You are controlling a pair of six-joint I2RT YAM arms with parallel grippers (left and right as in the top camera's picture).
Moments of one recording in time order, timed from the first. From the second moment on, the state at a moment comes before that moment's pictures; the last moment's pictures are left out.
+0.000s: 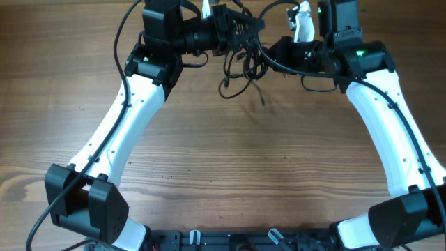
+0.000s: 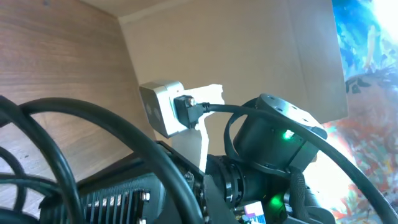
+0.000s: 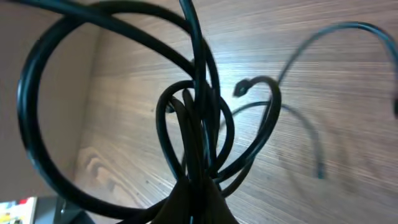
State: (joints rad) left arm -0.34 1.70 1.49 0.08 1.00 -1.12; right arm 0.23 1.65 1.59 -0.82 -0.57 0.40
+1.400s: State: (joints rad) left arm -0.22 1.67 1.51 -0.84 0.63 -0.10; right arm -0.44 1.21 1.57 -1.17 -0.66 0.20
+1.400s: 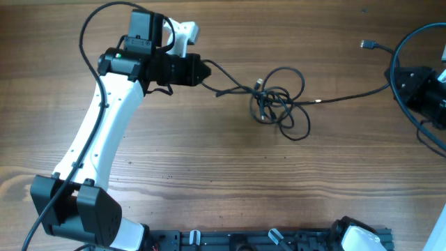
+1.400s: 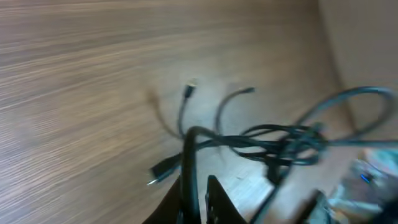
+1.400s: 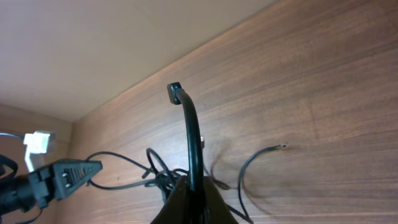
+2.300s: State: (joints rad) left arm -0.50 1.76 1.51 -0.51 0.82 -0.15; right arm -0.35 1.21 1.57 -1.26 -0.66 0.18
